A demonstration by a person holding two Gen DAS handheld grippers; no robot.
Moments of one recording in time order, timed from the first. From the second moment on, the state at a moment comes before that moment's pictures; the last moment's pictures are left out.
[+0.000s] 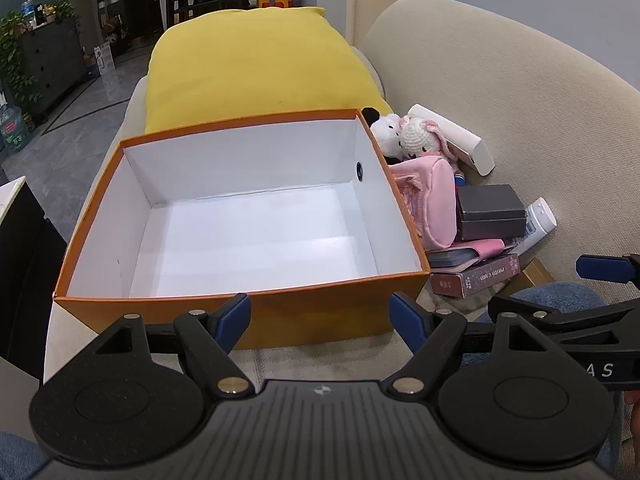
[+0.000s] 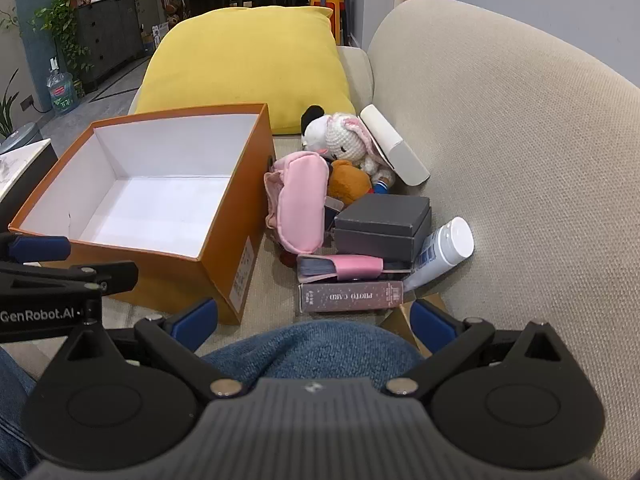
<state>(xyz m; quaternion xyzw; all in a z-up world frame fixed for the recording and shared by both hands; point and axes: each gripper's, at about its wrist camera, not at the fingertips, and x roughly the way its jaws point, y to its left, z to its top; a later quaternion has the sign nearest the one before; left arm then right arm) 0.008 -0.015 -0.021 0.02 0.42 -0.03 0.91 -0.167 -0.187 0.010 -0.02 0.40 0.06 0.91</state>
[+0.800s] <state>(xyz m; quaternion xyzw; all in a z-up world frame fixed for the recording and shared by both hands) 0.011 -0.020 -0.017 0.04 0.42 -0.04 0.91 -0.163 -0.192 0.014 -0.02 0.40 0.06 0.91</state>
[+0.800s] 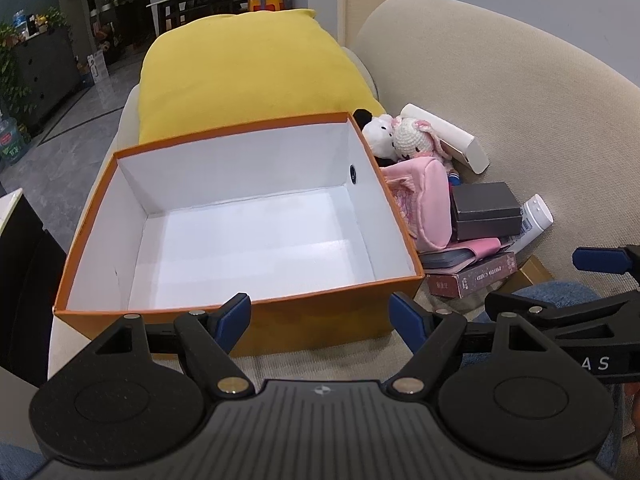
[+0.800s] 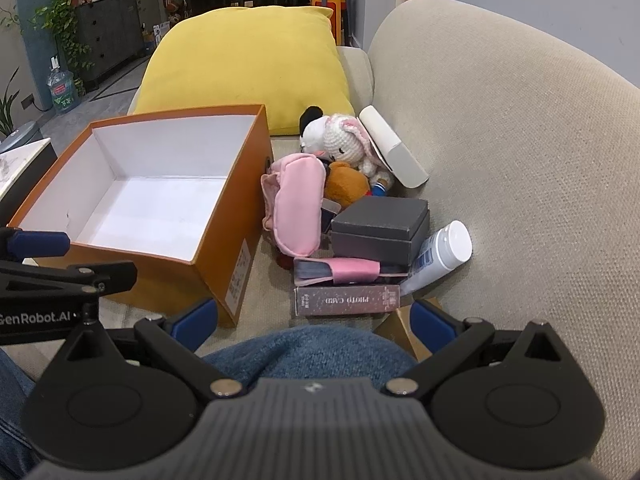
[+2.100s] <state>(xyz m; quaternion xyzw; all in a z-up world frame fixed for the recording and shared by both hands) 0.357 -0.063 -0.053 0.03 0.53 -0.27 0.80 0.107 -0.199 0.001 -0.16 0.44 0.22 0.85</state>
